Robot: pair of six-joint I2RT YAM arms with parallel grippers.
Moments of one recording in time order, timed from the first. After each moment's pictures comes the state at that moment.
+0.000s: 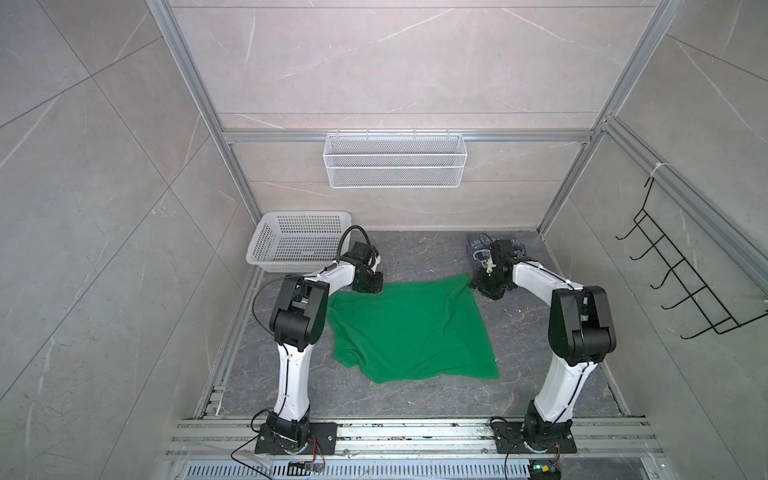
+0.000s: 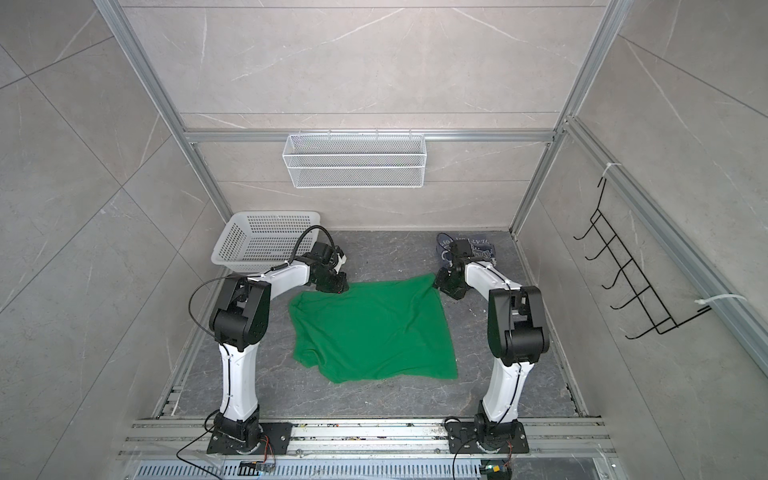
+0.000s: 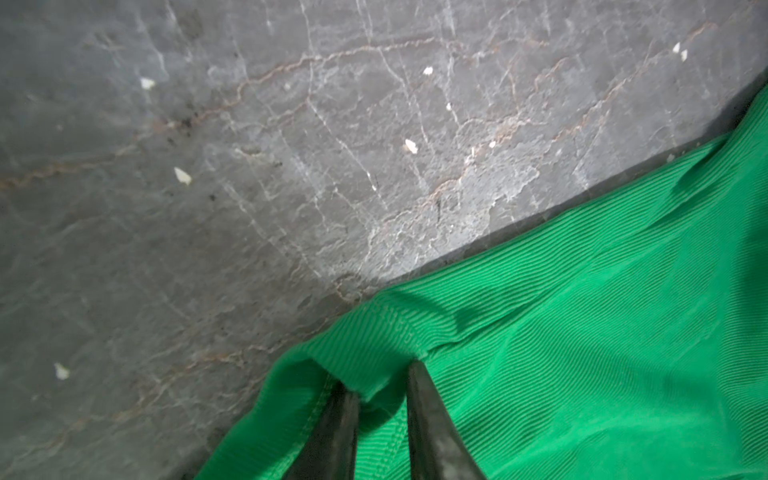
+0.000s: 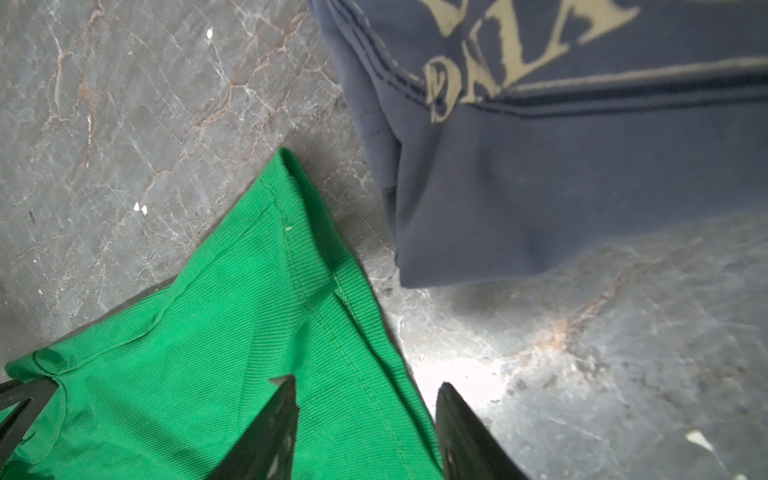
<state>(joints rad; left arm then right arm) -0.37 2.14 1.51 -0.49 0.28 -0.16 0.09 1.91 1.33 -0.59 -0.18 0.52</state>
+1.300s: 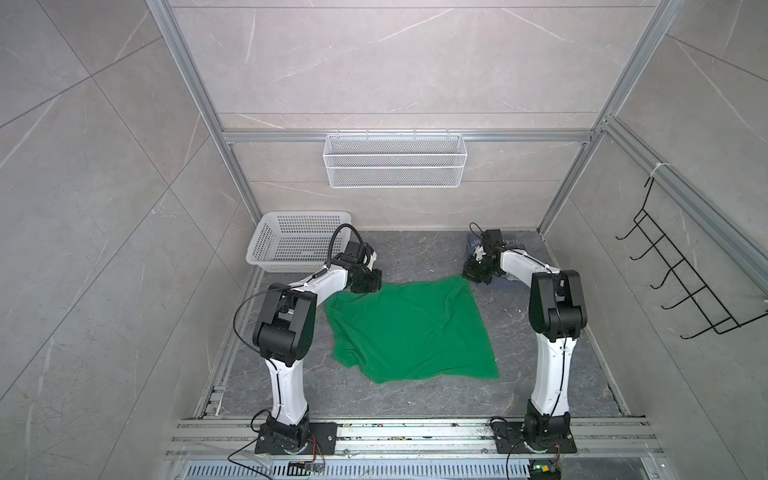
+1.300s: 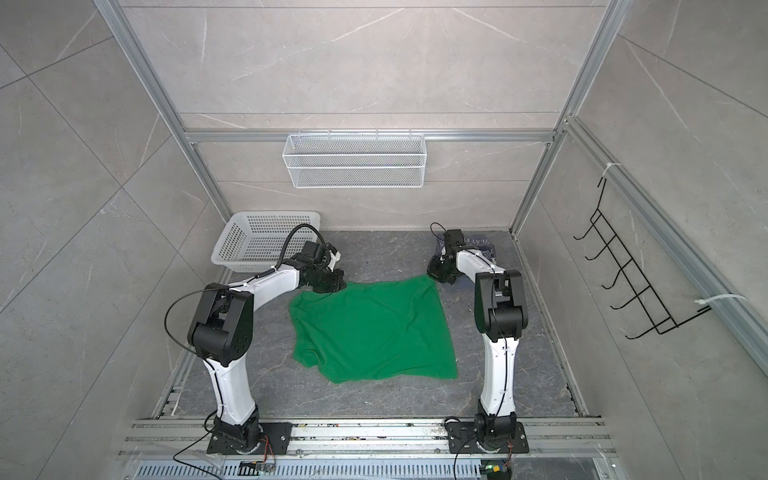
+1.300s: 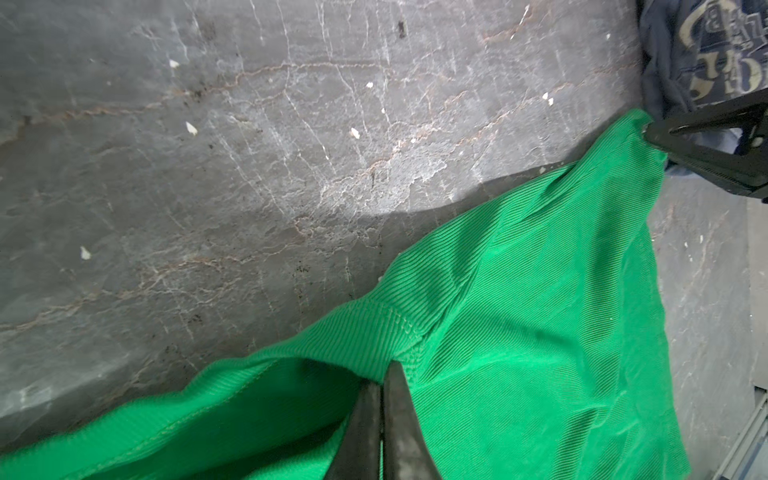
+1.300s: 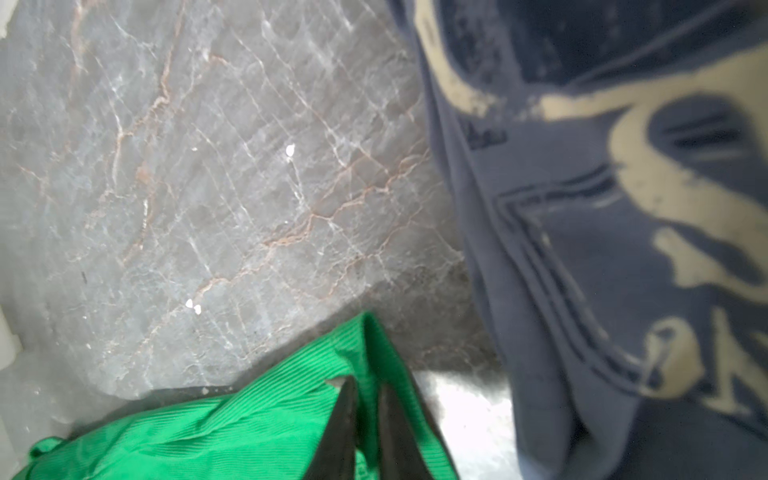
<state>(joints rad) -0.36 1.95 1.38 -0.44 0.35 -0.30 0.09 2.18 1.64 -0.58 -0.28 0.50</state>
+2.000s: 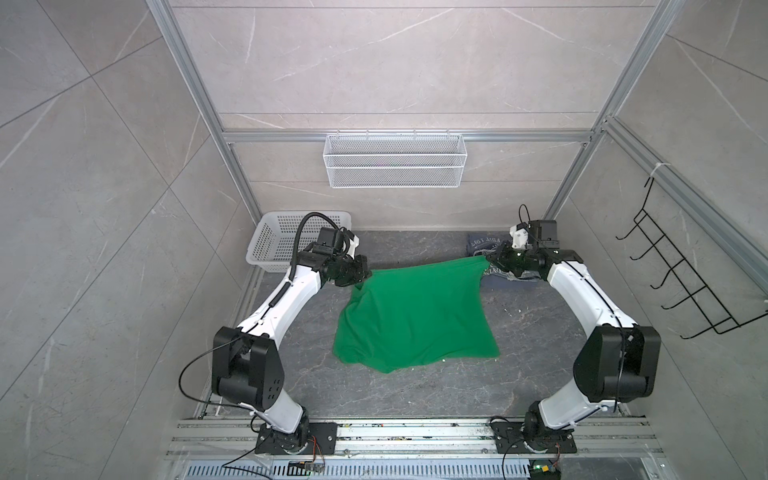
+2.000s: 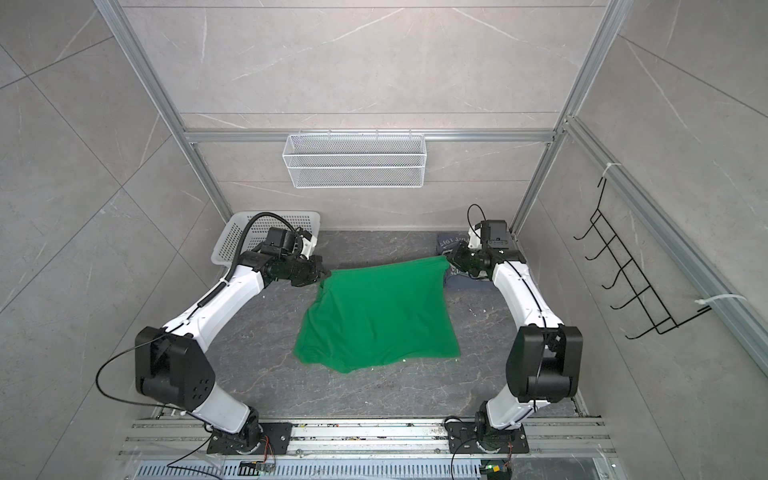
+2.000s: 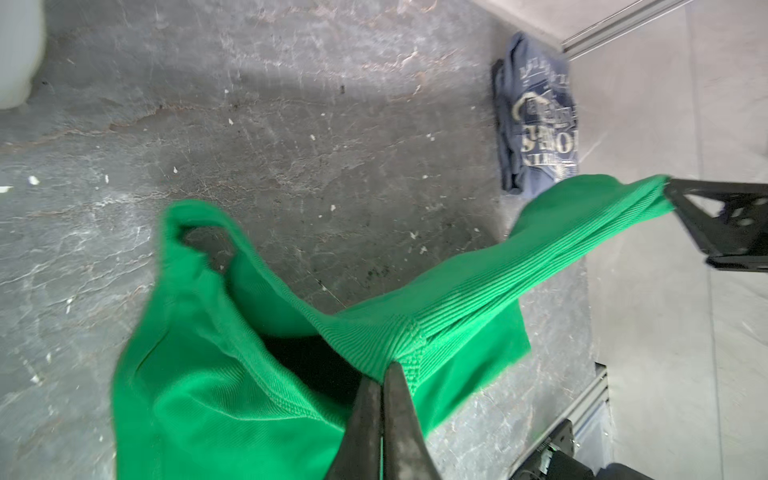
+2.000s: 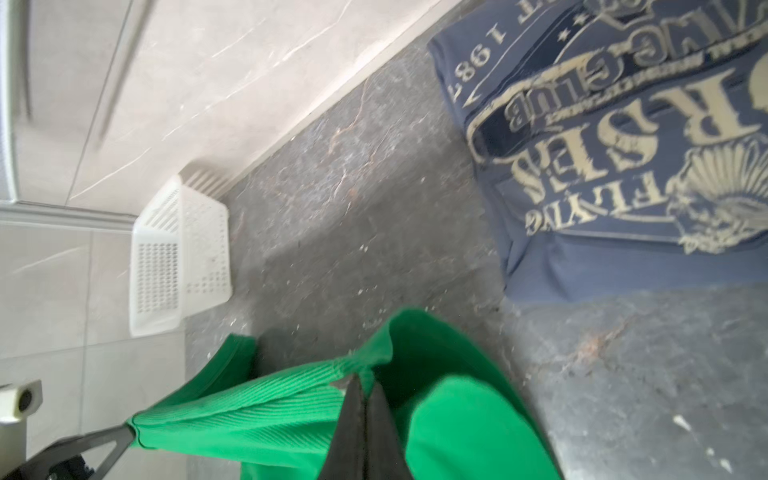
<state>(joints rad) -0.30 1.55 1.38 -0.69 0.43 -0.42 -0.02 1.58 1.34 -0.57 -0.47 0.53</state>
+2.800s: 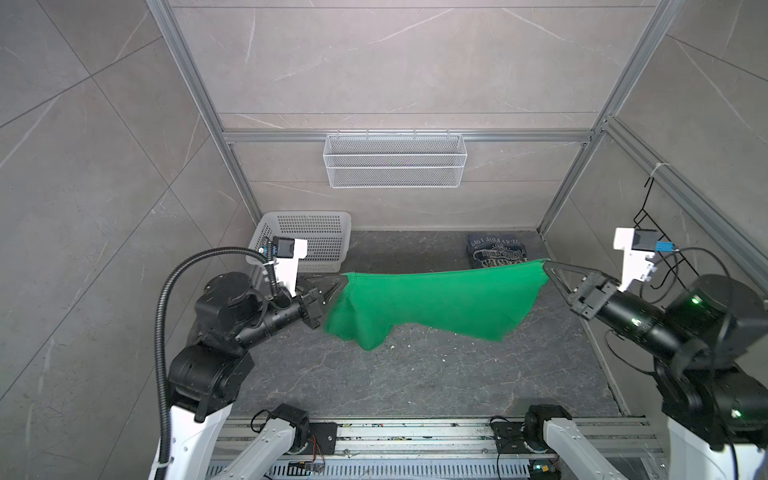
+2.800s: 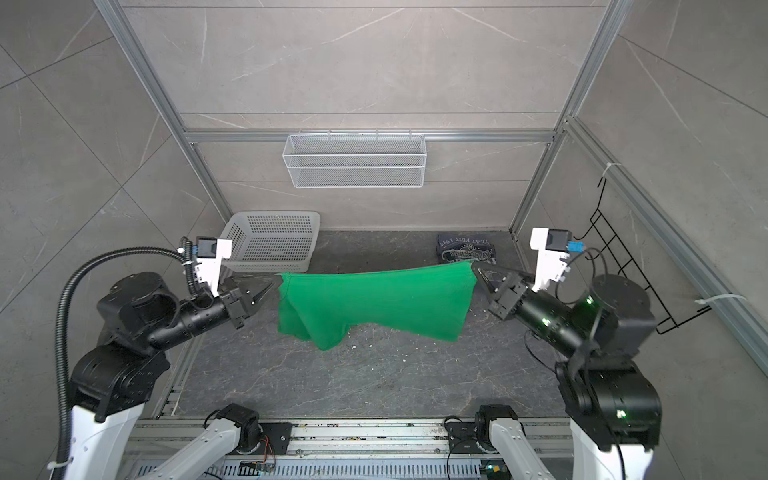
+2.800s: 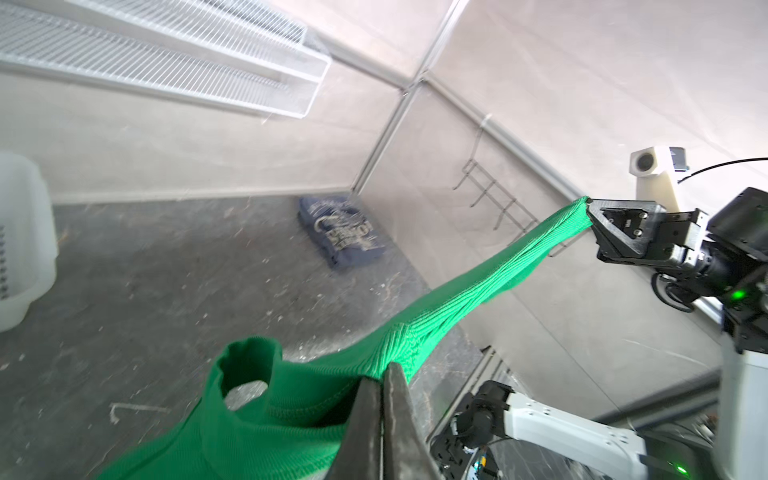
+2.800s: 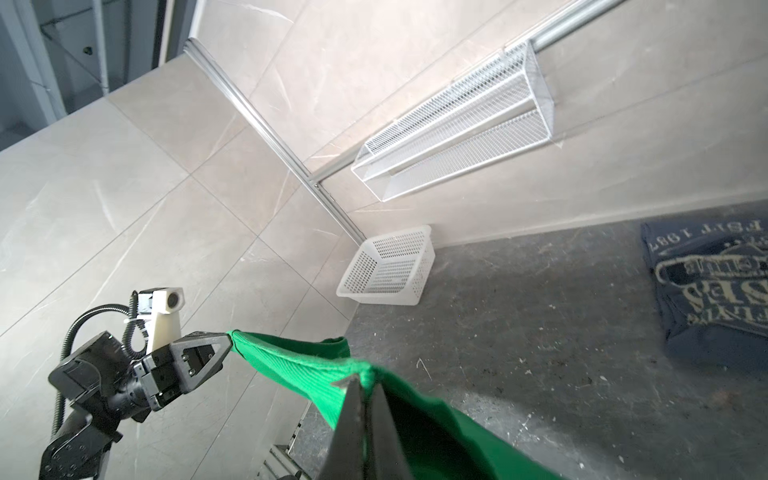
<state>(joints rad) -0.35 0.79 1.41 -0.77 0.58 -0.42 -0.02 0.81 1.66 -0.93 -0.66 0.57</state>
